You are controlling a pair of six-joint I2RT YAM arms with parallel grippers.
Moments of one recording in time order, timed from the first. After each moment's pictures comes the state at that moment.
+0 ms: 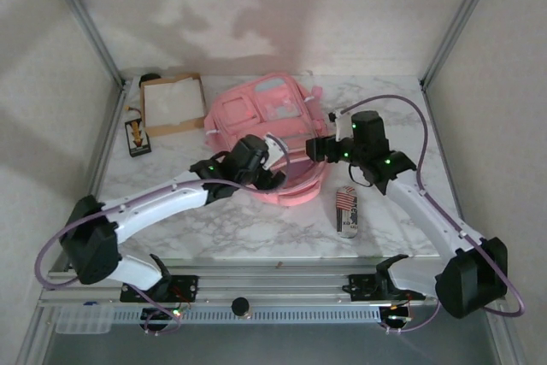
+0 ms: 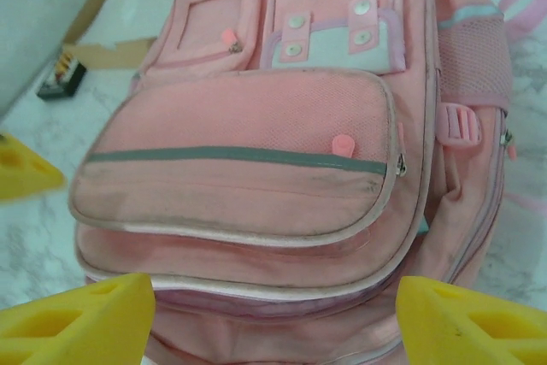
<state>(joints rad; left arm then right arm) -0.83 1.46 1.06 -0.33 -0.20 0.12 0.43 1.20 0.98 -0.36 -0.26 0.22</state>
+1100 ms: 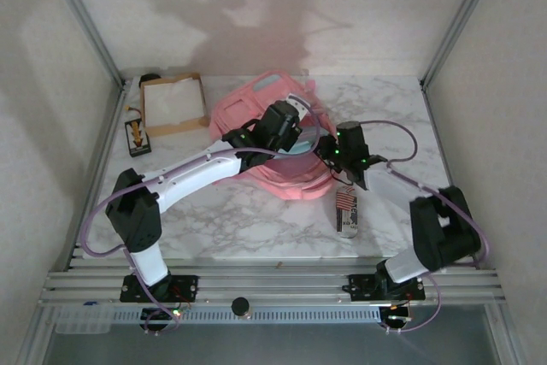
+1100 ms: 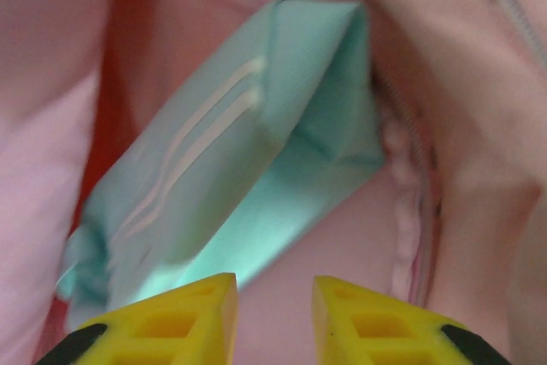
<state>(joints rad) -0.82 1.76 1.52 -0.33 -0.43 0.08 0.41 1.52 0.84 0.01 -0.13 1.00</state>
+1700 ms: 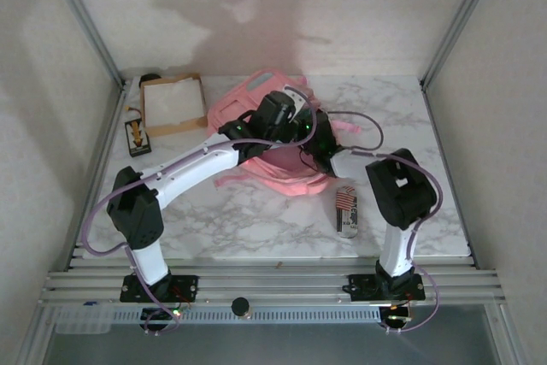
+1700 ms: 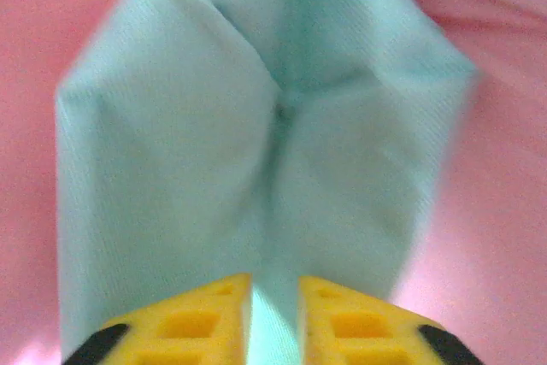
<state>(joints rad) -0.77 1.78 1.58 -0.37 -0.34 0.04 0.53 1.84 0.99 0.40 -0.01 1.12</state>
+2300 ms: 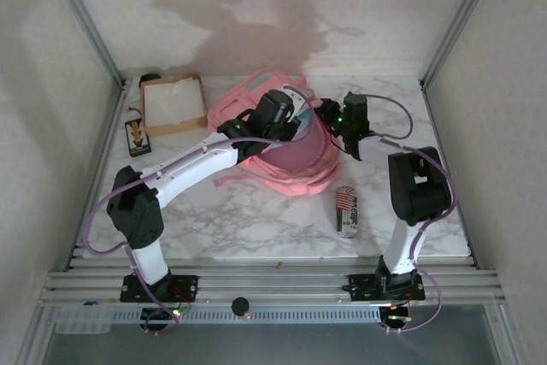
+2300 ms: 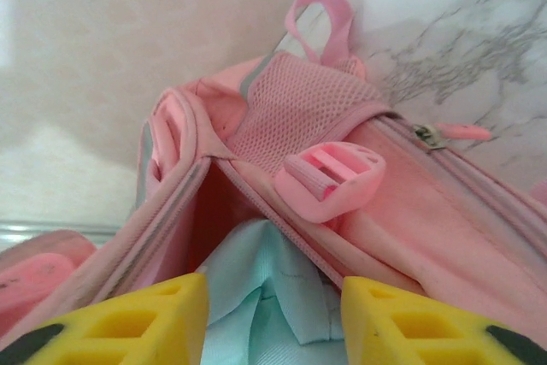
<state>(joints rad) -0.77 1.78 1.58 -0.37 -0.28 0.02 0.27 1.88 1.12 0.35 -0.26 1.03</state>
